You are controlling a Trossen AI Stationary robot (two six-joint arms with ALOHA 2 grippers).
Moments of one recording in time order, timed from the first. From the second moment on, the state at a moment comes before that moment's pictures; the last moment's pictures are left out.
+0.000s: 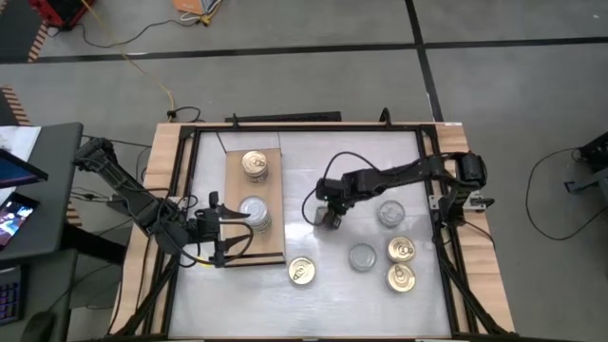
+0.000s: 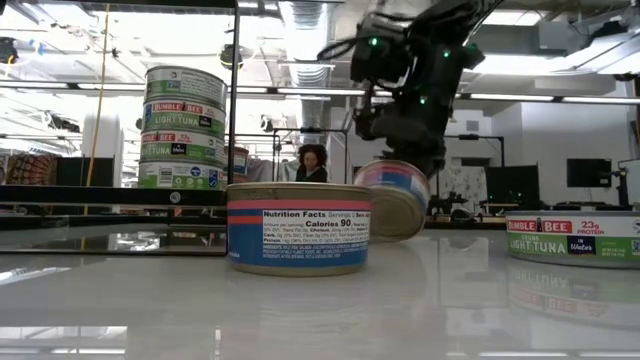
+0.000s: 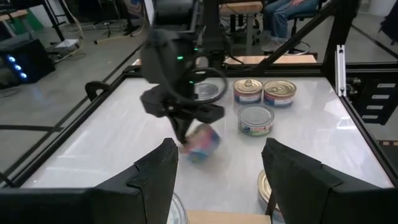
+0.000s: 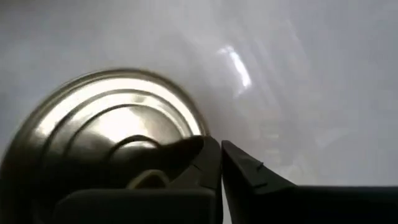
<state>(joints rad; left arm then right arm) -0.71 0.94 0.80 -0.19 -0.90 -0.23 -0.05 1.79 1.15 -0.59 0.08 0.39</state>
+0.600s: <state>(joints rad) -0.71 0.94 0.80 -0.21 -0.89 -0.23 -0.18 1.57 1.15 -0.69 0.09 0.13</state>
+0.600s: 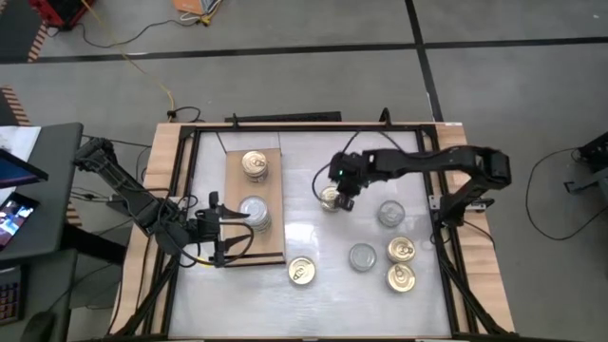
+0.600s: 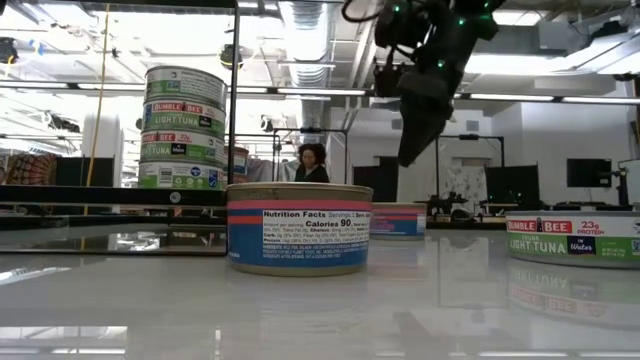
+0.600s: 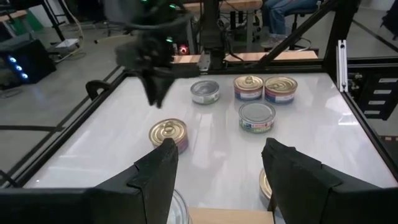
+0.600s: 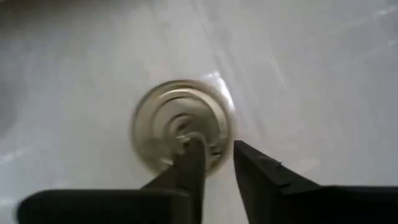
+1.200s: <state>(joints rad) -0.71 0.94 0.80 -0.20 -0.88 -0.24 0.24 1.74 1.09 -0.63 0.61 -0.08</state>
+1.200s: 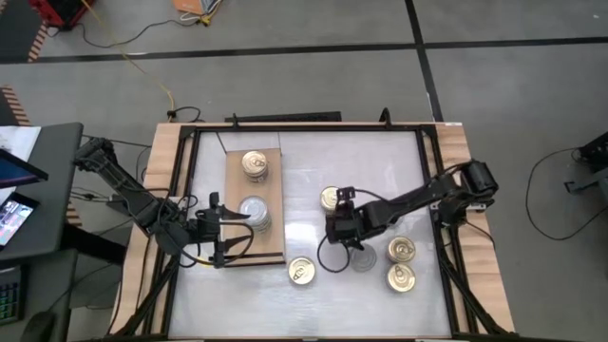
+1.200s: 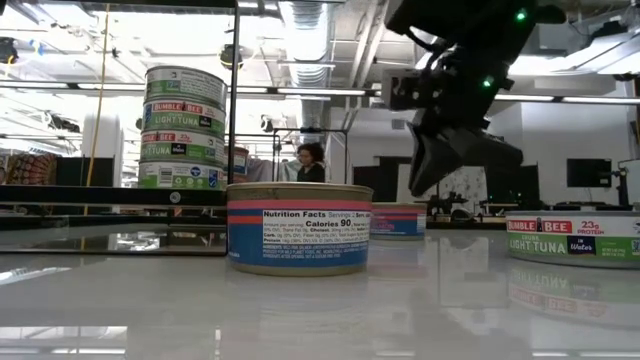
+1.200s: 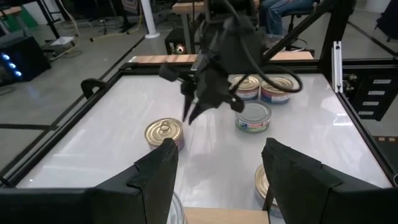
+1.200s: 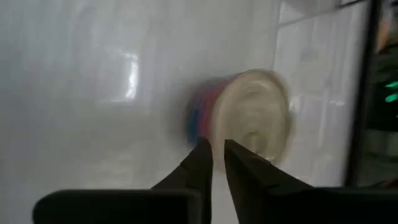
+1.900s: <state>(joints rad) -0.71 0.94 0.80 -0.21 -0.88 -0.24 0.17 1.74 1.09 -0.59 0.48 -0.02</state>
